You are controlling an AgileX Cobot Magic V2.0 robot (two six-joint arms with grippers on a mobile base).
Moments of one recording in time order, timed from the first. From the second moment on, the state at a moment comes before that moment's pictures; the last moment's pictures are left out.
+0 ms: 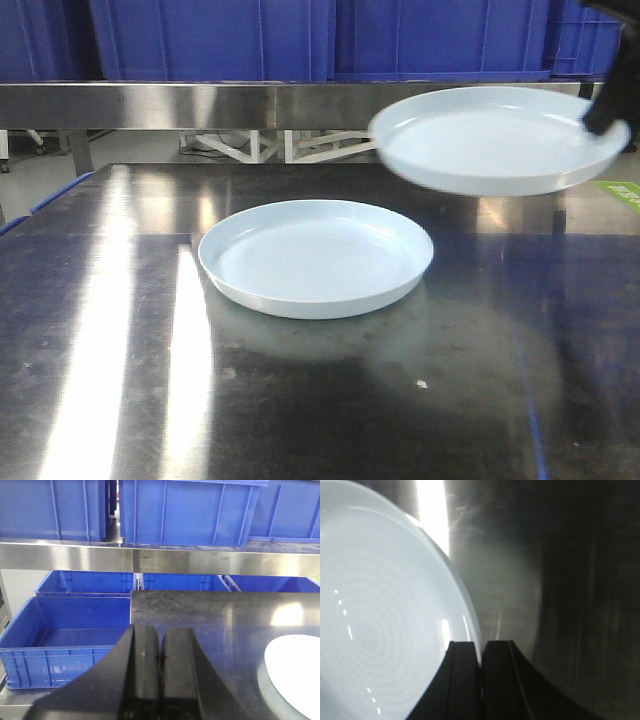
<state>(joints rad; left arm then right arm) -0.15 0.39 -0.26 -0.36 0.03 0.32 -0.06 1.68 -1.39 0.45 1.00 -0.14</state>
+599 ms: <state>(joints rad) -0.15 0.39 -0.26 -0.36 0.03 0.32 0.22 1.83 -1.38 0.47 0.86 -0.10</state>
